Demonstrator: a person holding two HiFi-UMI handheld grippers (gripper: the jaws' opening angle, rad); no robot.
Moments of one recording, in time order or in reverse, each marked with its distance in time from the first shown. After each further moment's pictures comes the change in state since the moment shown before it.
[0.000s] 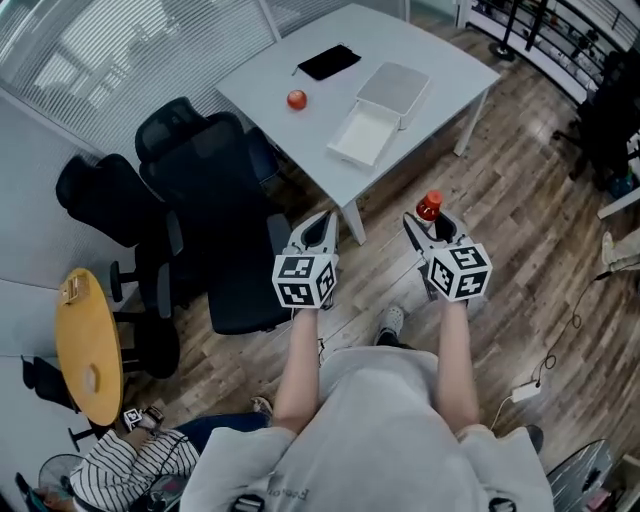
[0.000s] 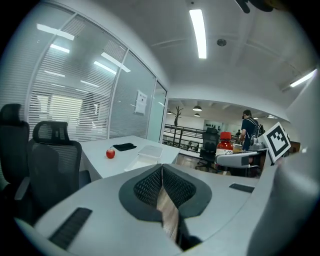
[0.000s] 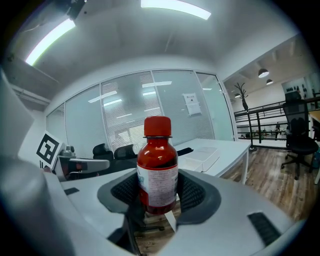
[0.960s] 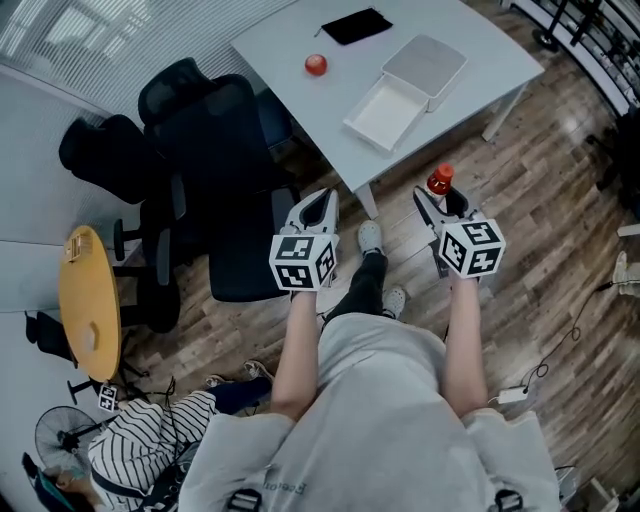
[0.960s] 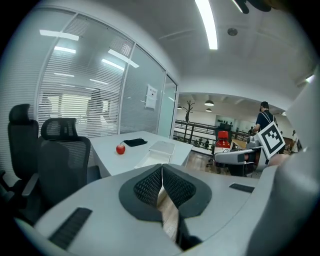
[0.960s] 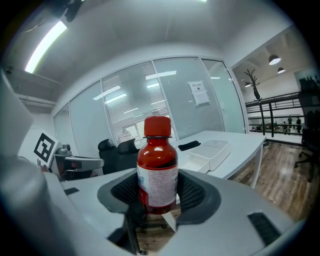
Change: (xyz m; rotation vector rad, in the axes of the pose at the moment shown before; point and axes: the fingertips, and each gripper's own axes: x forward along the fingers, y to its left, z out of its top) left arm 0.042 0.038 -0.010 -0.035 0.057 0.129; right arm 0.079 -0.042 -0.007 0.006 0.087 0.120
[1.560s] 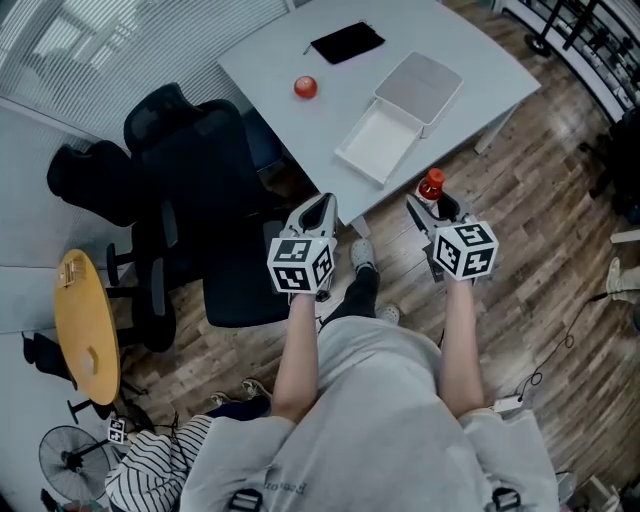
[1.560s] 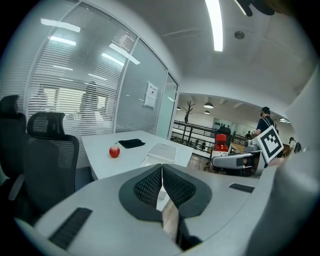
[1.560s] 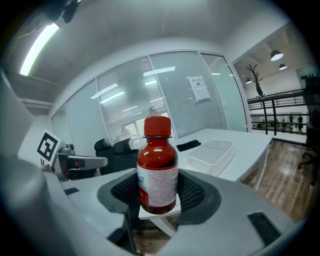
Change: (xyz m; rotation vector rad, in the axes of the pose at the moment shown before) left arm 0.075 0.019 0.031 -0.032 0.003 -0.045; right arm 0.059 -0.039 0.027 0.015 0.030 0.011
